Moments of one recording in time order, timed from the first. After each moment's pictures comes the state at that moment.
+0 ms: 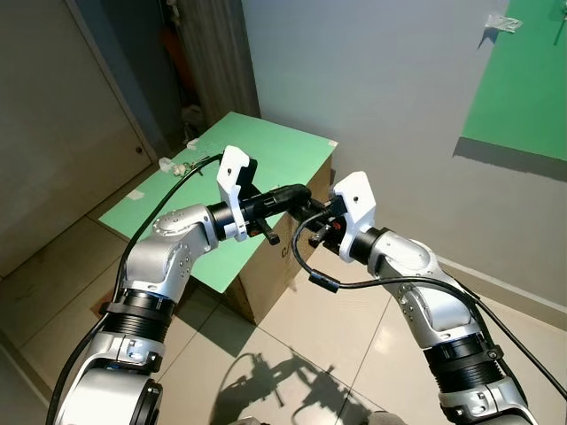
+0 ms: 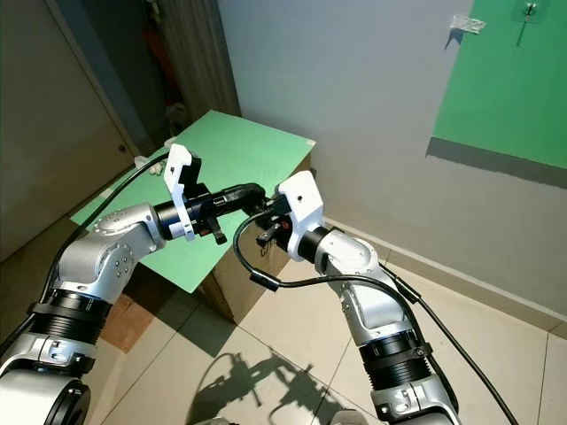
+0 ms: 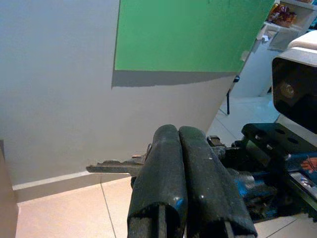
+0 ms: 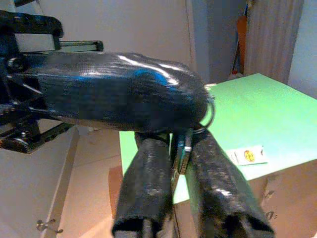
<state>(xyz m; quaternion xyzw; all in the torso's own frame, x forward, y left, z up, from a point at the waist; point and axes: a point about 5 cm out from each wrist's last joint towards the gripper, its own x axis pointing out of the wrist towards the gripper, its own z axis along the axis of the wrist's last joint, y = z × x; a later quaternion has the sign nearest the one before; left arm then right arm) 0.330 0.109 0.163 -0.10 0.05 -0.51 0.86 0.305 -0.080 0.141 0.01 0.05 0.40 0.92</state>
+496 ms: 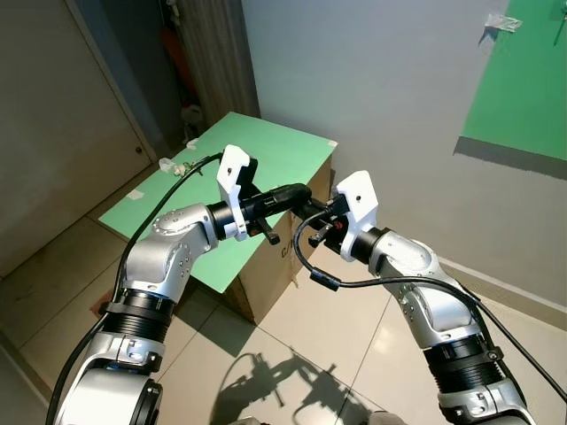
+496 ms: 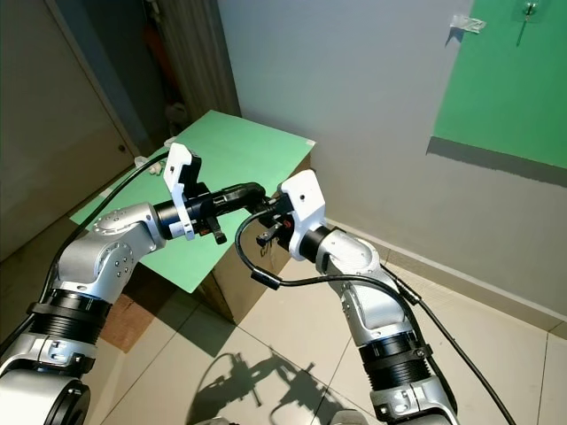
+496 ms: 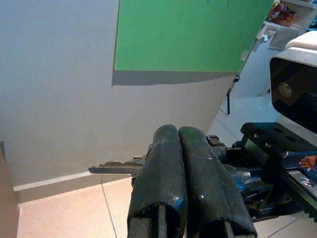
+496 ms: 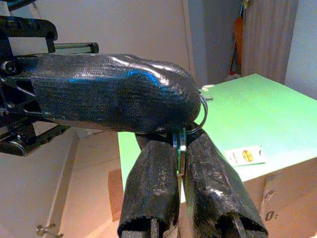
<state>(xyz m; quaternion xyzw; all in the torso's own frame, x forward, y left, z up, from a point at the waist) 0.330 0.109 0.163 -0.09 0.05 -0.51 0.86 0.305 -0.079 0.140 0.02 0.05 0.39 0.92</state>
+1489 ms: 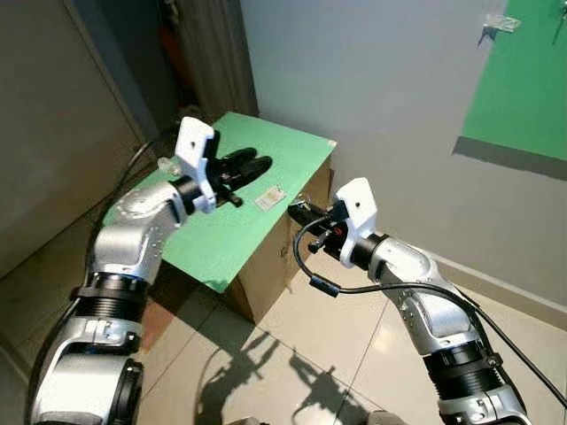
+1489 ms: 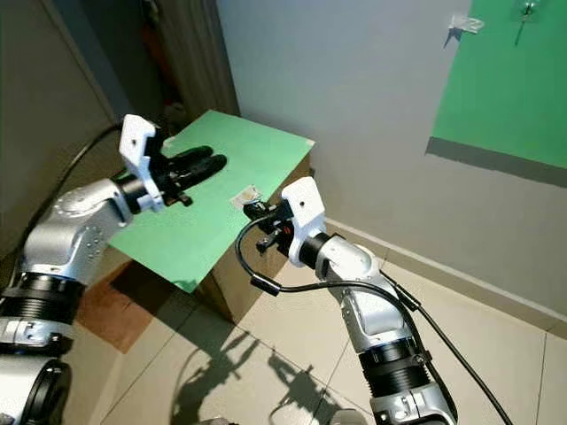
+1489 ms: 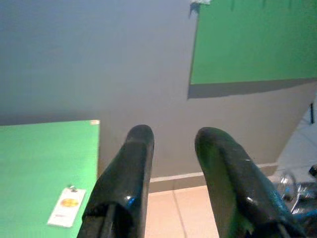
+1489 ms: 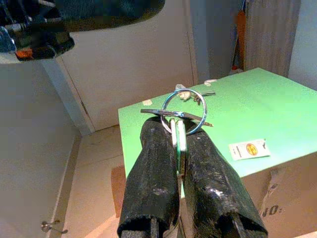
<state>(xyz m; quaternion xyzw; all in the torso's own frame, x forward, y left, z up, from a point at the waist) 0.350 0.156 0.183 -0.02 0.02 -0.38 0.92 0.301 -0.080 0.134 0.02 0.06 0.39 0.92</state>
